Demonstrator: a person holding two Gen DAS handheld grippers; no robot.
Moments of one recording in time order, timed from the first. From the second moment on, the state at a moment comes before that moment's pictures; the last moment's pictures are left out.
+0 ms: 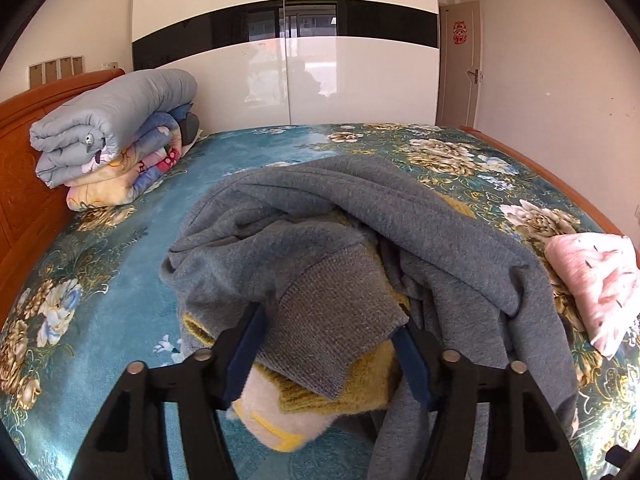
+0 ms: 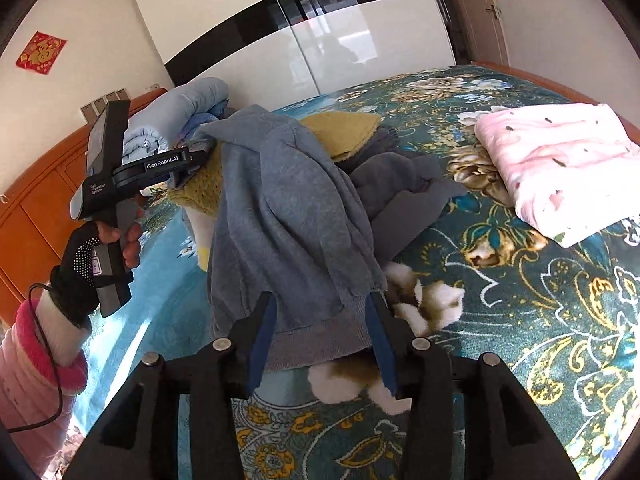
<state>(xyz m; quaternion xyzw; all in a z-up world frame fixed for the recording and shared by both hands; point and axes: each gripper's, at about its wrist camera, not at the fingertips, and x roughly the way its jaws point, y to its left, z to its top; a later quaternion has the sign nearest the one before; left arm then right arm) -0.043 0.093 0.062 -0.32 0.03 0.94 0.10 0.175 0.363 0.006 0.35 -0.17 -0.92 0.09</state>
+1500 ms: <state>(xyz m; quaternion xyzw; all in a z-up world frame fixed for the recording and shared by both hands) 0.157 -0.361 -0.036 -0.36 -0.24 0.89 -0.11 0.131 0.283 -0.027 0.42 -0.31 -0.84 0.17</state>
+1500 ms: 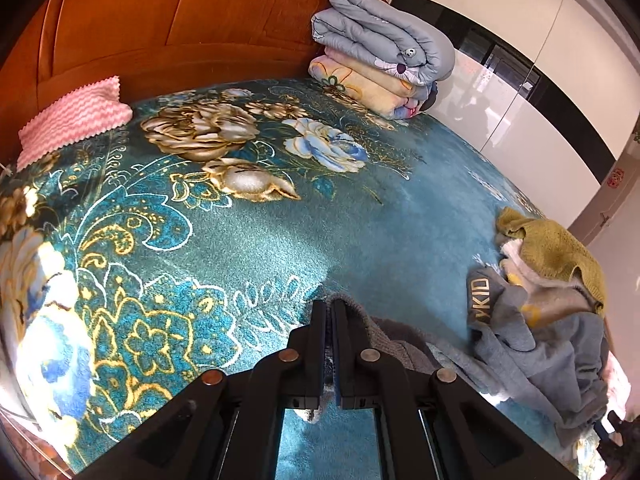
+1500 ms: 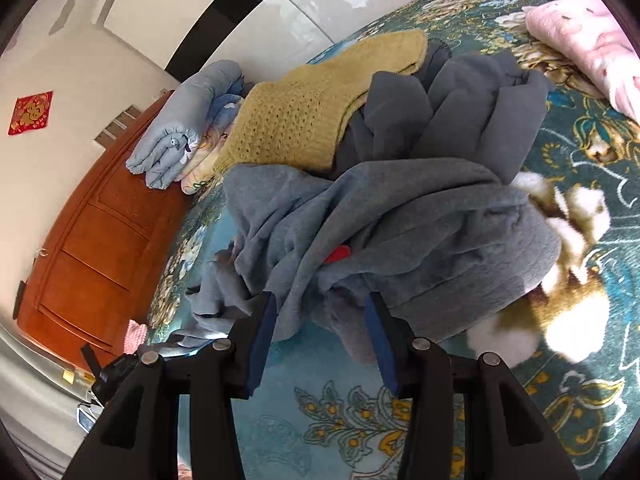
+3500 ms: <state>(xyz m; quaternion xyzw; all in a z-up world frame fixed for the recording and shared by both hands) -0.049 -0.221 -0.006 -0.42 -0.40 0.81 0.05 0.086 0.378 0.050 0.33 -0.41 -0.84 0.12</state>
